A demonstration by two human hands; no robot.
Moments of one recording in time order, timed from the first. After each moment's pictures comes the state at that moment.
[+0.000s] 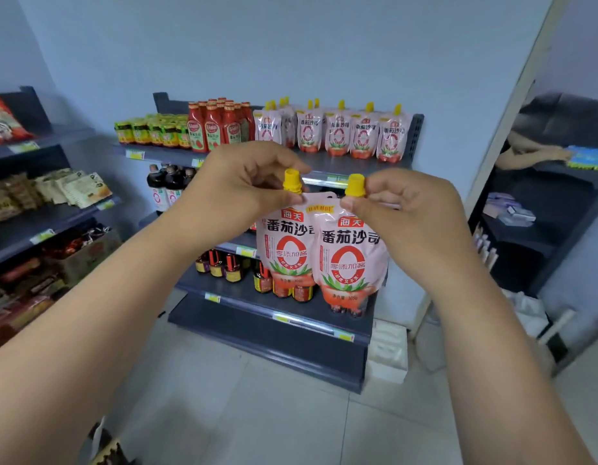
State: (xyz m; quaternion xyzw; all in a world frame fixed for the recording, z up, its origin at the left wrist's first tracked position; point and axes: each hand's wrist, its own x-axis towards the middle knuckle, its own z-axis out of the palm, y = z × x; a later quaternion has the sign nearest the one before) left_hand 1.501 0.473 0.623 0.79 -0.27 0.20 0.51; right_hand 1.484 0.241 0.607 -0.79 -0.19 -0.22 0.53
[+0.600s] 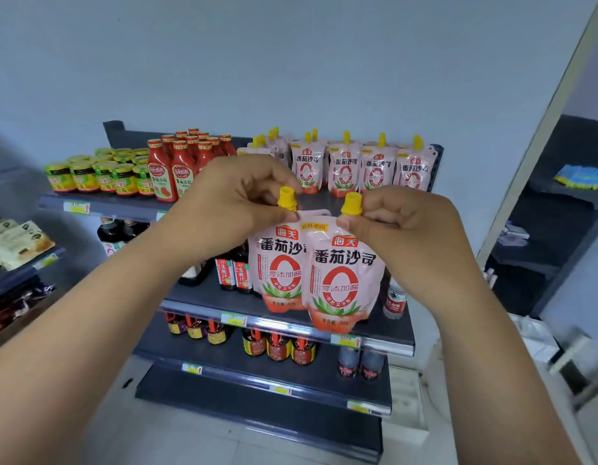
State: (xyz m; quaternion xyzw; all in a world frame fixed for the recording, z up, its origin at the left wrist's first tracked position) left_hand 1.758 0.546 0.646 0.80 -0.31 0.14 0.50; right_hand 1.714 0.315 0.626 -0.80 -0.17 -0.25 0.52
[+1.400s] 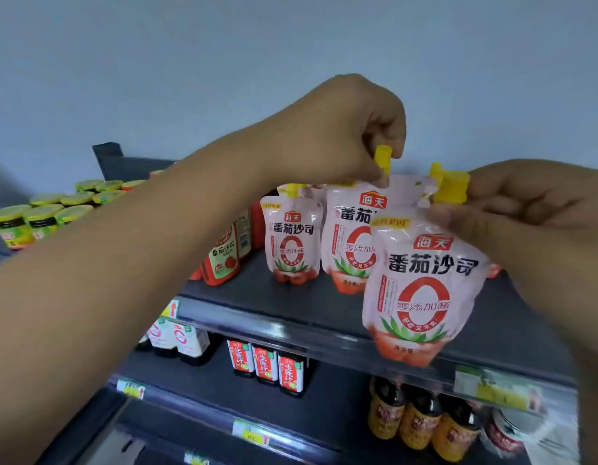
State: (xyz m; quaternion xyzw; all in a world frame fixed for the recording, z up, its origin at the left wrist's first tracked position) left_hand 2.092 0.540 0.725 0.87 -0.40 0.17 0.23; right_hand 1.990 0.343 0.654 -0.78 -0.18 -0.26 0.54
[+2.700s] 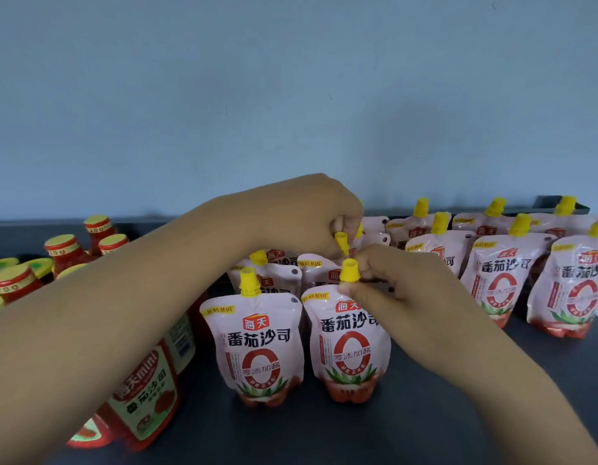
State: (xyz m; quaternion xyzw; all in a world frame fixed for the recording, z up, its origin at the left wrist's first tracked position) left_hand 2.277 0.523 0.692 0.88 -0.47 0.02 0.09; right_hand 2.157 0.372 0.614 -0.92 -0.12 -0.21 0.31
